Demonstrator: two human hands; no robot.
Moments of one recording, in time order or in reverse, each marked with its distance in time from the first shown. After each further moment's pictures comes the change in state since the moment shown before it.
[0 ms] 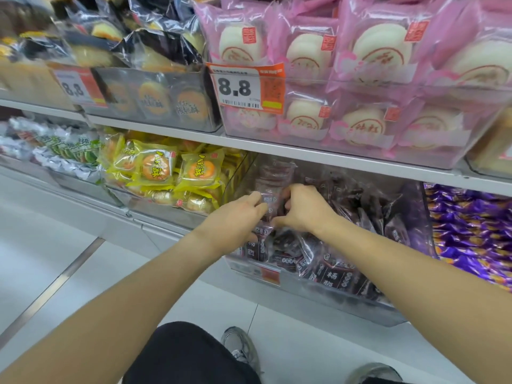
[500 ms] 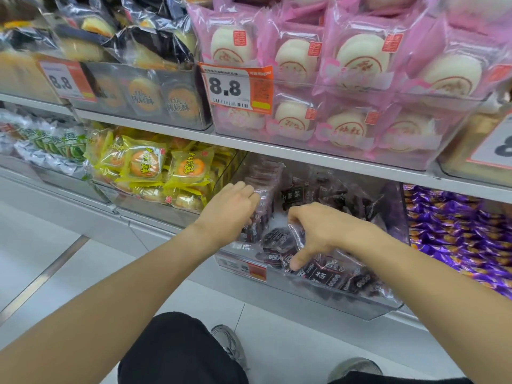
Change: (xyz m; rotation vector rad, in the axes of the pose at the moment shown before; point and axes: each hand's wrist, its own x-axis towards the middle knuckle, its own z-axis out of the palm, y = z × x) left_hand 0.010 0.005 -0.002 0.187 0.139 0.010; right_hand -0.047 0.025 -0.038 -0.298 -0.406 -0.075
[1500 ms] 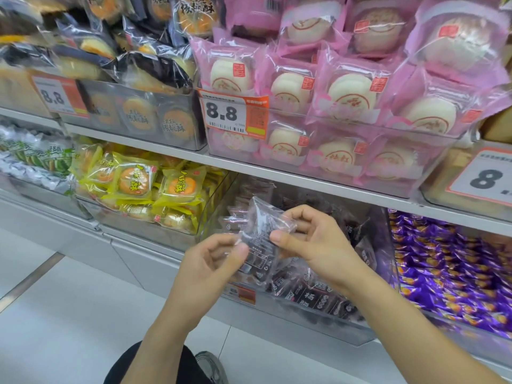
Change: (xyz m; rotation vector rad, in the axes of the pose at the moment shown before) left_hand -0.073 0.051 -0.012 -1.799 0.371 -0.606; right_hand -0.041 -0.026 0.007 1.306 0.436 -0.183
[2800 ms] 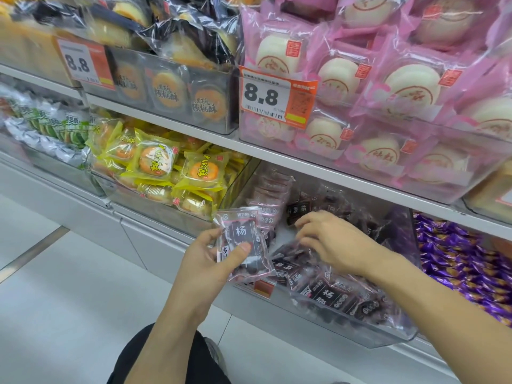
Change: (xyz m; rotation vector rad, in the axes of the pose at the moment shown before) left_hand -0.004 -0.007 -0.019 -0.100 0.156 -0.151; right_hand 0.045 0.027 -0.027 -1.344 -0.331 -0.186
